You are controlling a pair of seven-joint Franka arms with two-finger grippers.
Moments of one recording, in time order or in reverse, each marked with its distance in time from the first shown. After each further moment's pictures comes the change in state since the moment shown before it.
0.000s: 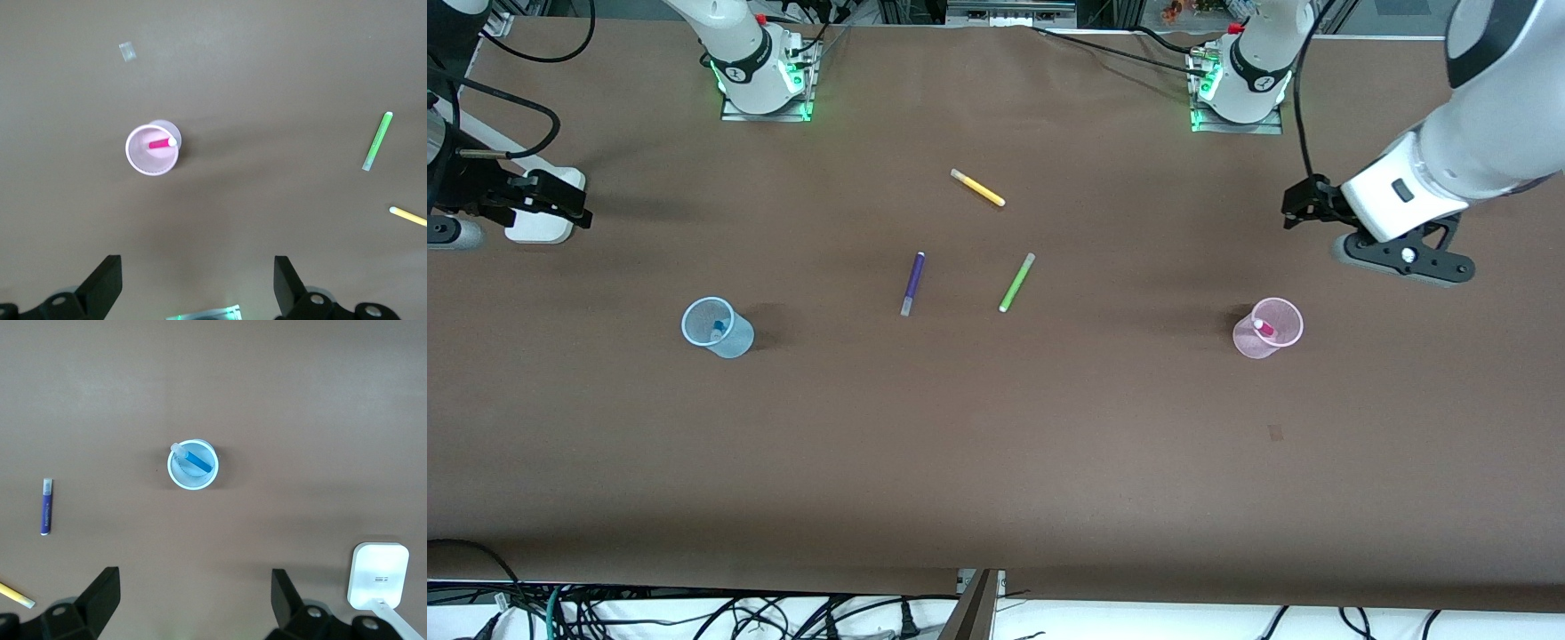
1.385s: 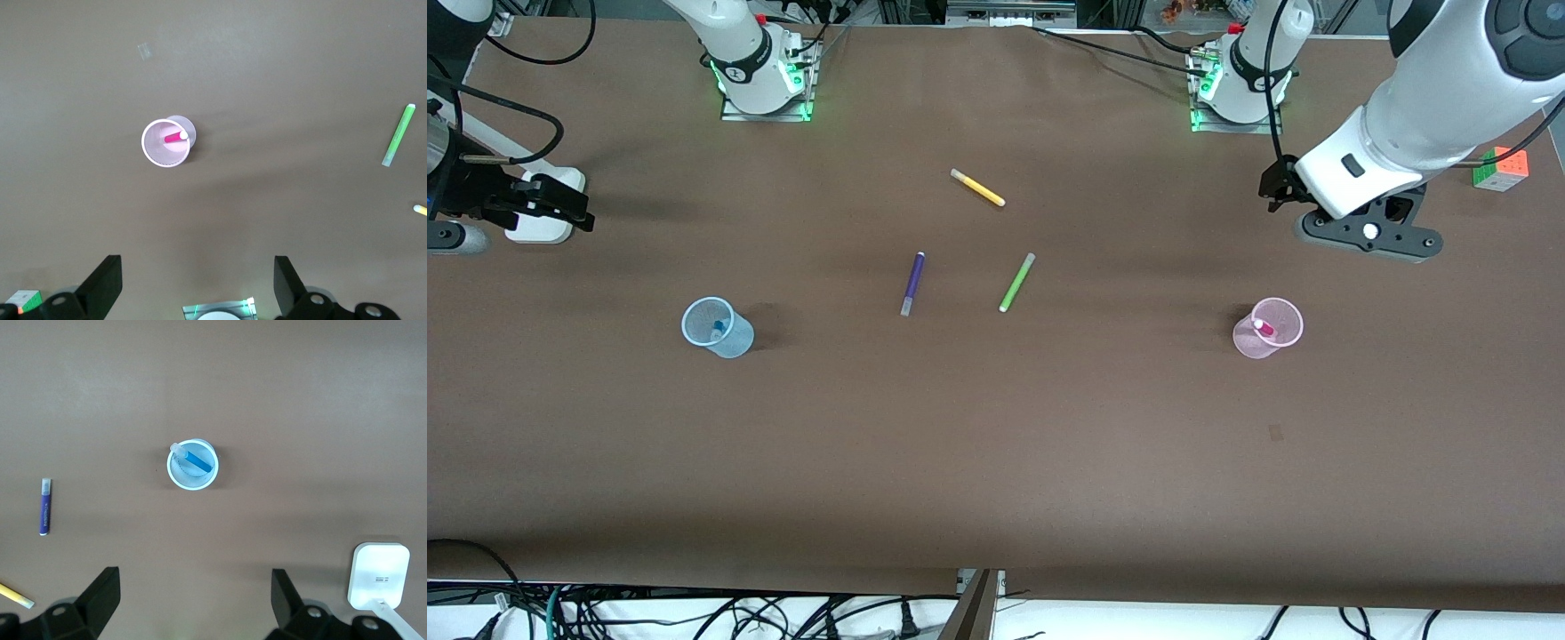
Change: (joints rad) left arm -0.460 -0.056 0.428 0.008 0.036 -0.020 -0.008; right arm 0.000 0.010 0.000 0.004 0.000 0.000 0.000
